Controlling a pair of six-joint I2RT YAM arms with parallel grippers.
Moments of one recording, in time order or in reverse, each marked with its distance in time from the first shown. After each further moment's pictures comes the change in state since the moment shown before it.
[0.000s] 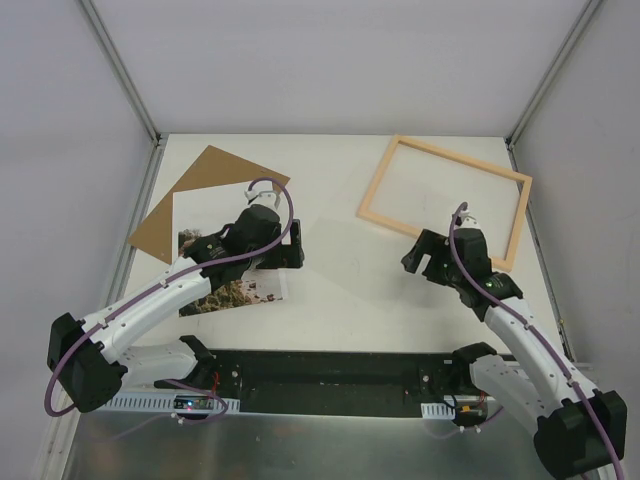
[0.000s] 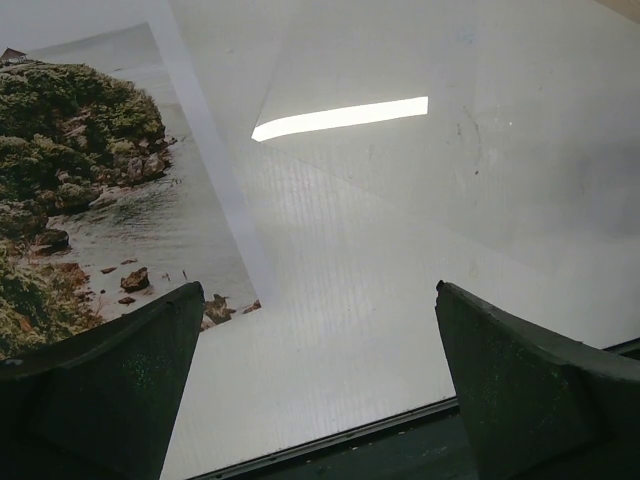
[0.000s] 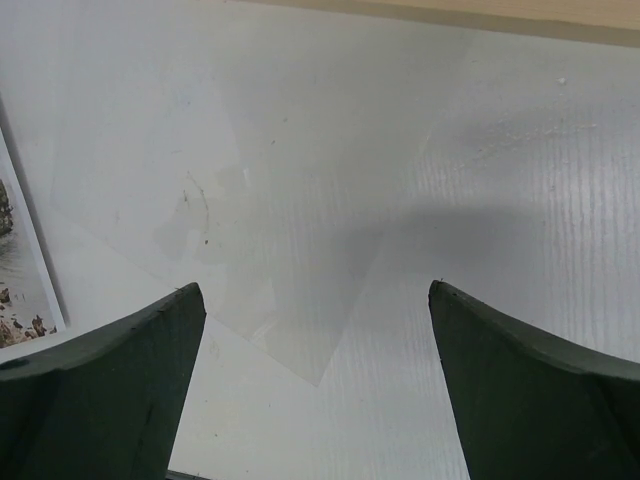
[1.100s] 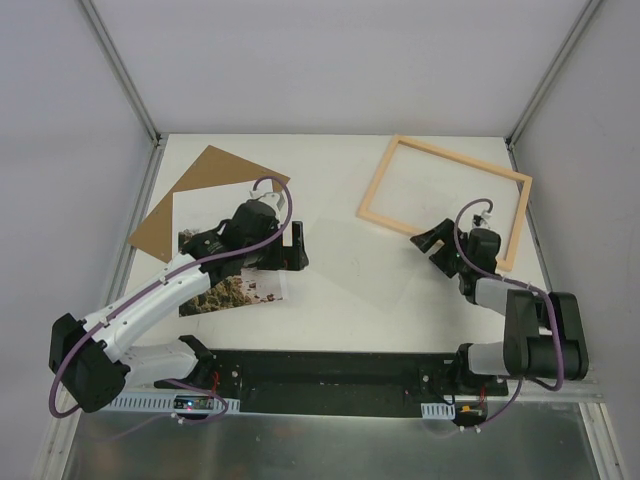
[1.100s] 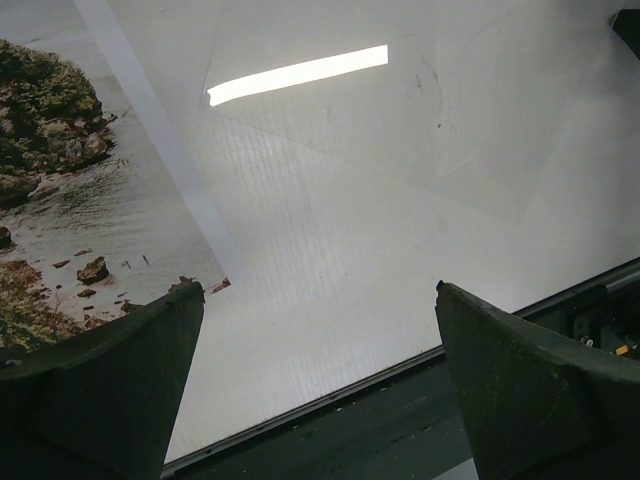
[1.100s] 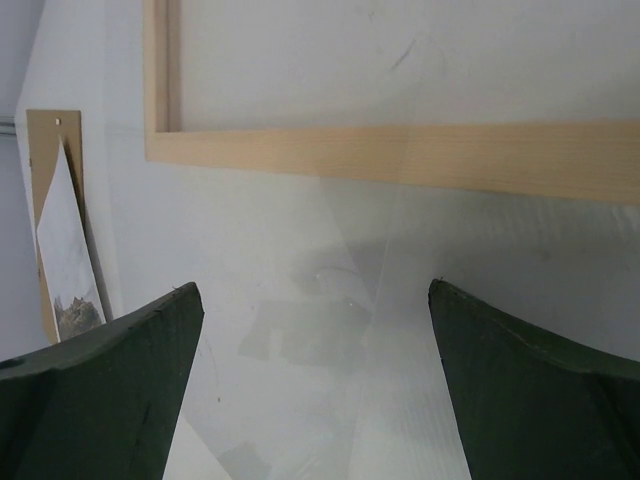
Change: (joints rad) left arm 0.046 0.008 0.010 -0.018 0.190 0.029; right arm -0.357 0.489 -0.222 0.842 -0.349 0.168
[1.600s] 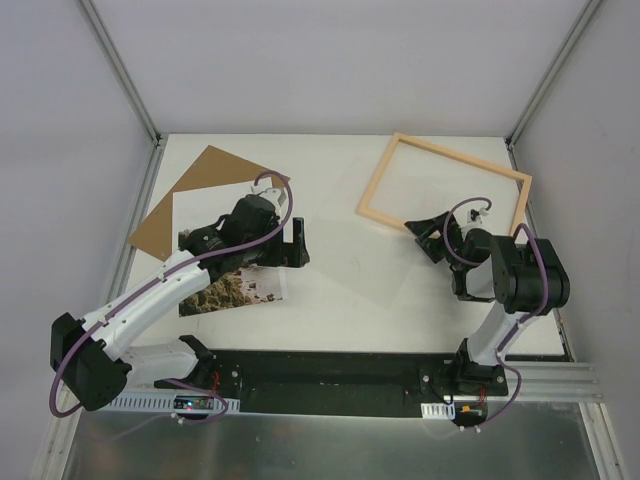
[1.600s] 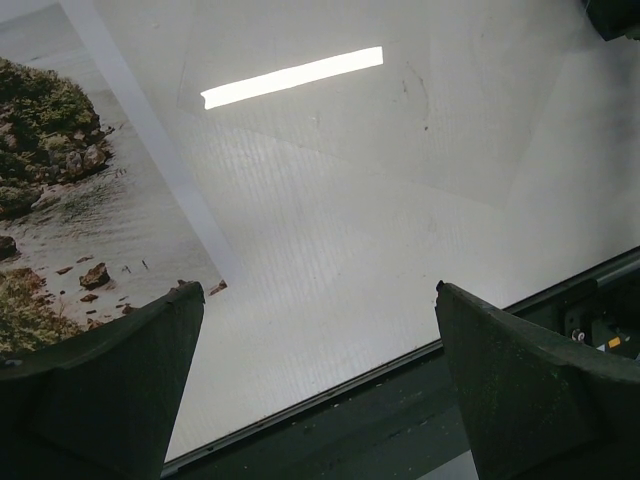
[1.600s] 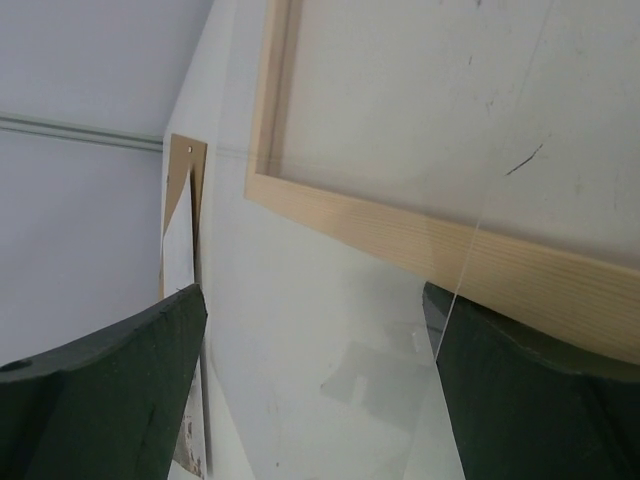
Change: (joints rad) left arm 0.006 0.016 0.051 -0.029 0.019 0.024; right arm -0.014 0.430 0.009 0.689 -0.159 0.211
